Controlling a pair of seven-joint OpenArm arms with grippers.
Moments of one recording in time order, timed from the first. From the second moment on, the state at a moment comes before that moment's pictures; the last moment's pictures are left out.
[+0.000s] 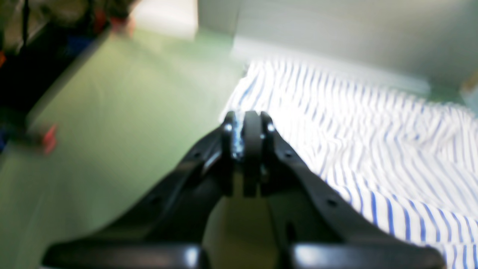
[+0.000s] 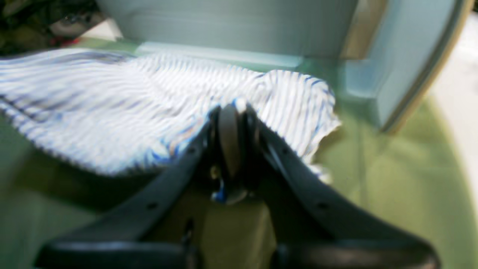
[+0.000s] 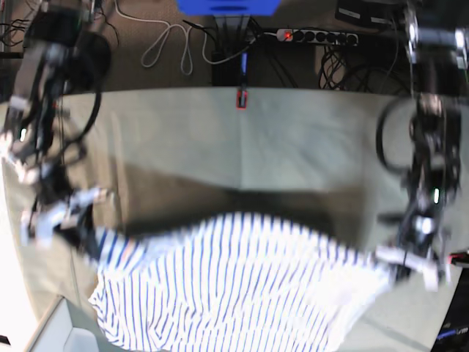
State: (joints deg) left arm -6.9 -22.6 -1.9 84.6 -31.2 3.2 17.6; right arm -6.2 8.7 20.6 98.8 19.7 34.0 -16.5
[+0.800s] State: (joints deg) left arm 25.7 -14.4 -26.0 103.2 -31.6 3.2 16.7; right arm -45.2 7.7 20.6 108.6 23.8 33.7 9.4
